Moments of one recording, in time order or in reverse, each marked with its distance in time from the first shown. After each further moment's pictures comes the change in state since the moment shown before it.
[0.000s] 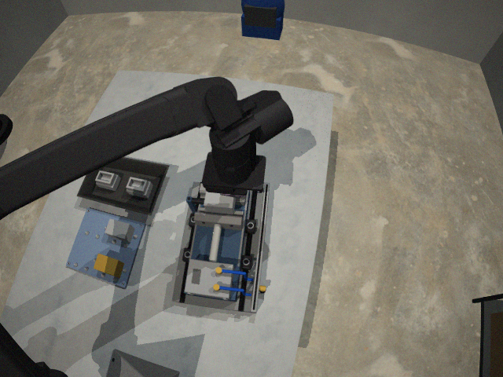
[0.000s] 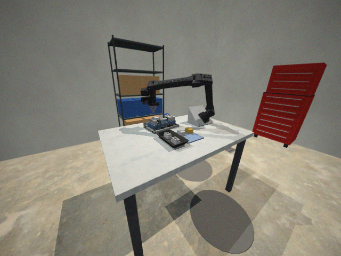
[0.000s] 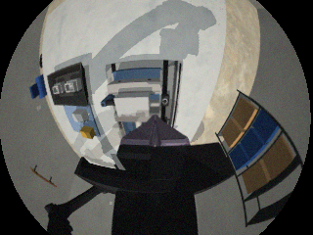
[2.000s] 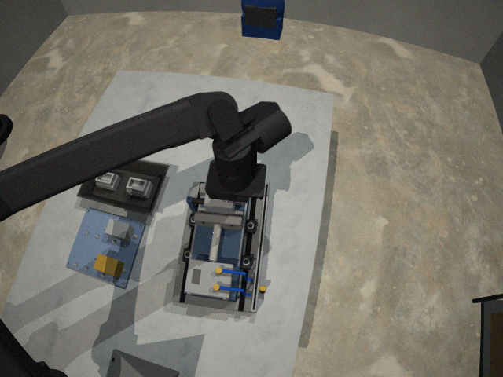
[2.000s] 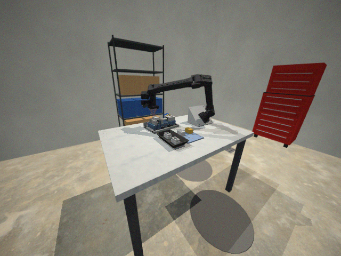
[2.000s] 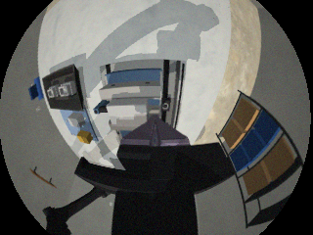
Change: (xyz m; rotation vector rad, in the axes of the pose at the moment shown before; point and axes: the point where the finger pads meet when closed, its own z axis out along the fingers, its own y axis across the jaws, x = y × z) arm 0.000 -0.001 0.028 0.001 -0.001 0.003
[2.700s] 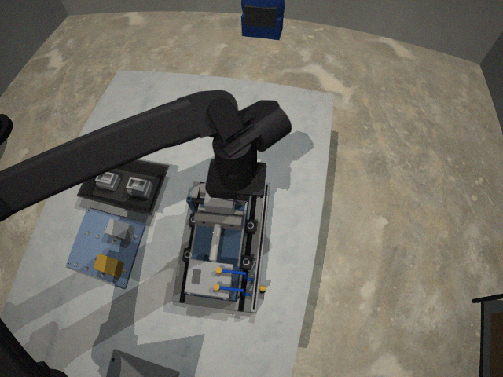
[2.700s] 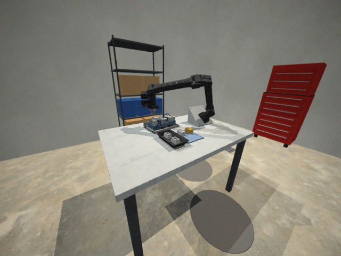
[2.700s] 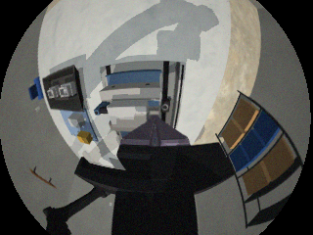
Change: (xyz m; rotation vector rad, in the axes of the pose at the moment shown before) arm -0.003 0.000 -0.001 0.002 -0.003 -0.003
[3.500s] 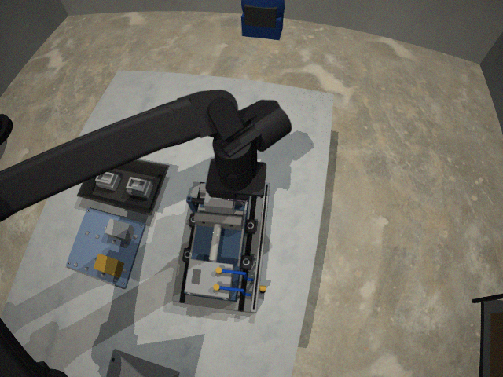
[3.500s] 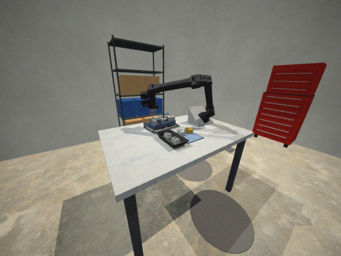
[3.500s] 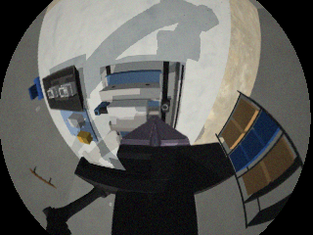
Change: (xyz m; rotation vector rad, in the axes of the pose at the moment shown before) arm 0.000 0.000 0.000 0.000 0.000 -0.001
